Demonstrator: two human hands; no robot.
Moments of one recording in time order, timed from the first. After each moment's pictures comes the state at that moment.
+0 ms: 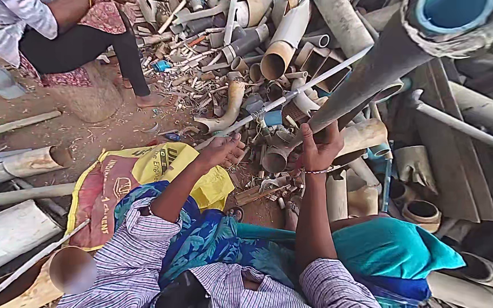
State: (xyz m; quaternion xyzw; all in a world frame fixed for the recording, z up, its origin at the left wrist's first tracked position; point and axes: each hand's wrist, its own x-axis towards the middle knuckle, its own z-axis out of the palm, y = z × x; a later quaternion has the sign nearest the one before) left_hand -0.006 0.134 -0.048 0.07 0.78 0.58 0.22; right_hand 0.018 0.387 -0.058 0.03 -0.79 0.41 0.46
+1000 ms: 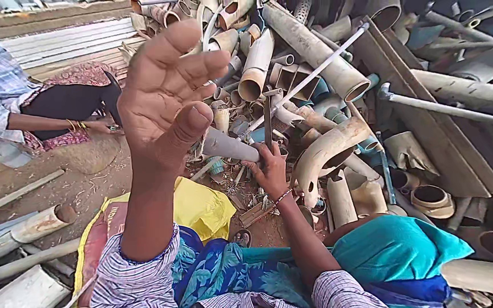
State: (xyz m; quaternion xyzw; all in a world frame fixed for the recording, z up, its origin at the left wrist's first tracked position) left_hand 0.012 0.145 0.108 0.50 0.58 0.61 -0.21; right_hand 0.010 0.339 -0.070 0.10 -0.83 0.40 0.37
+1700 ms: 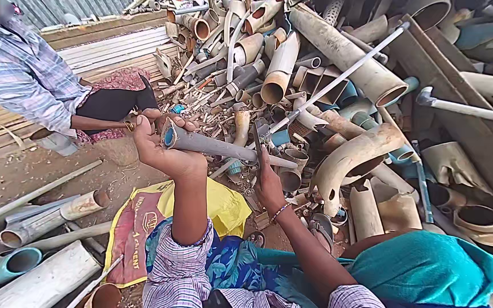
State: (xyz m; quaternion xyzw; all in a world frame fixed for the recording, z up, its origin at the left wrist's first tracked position) left_hand -0.002 0.137 0.072 0.14 0.34 0.83 -0.42; right_hand 0.026 0.283 -0.071 0.05 -0.89 0.42 0.14
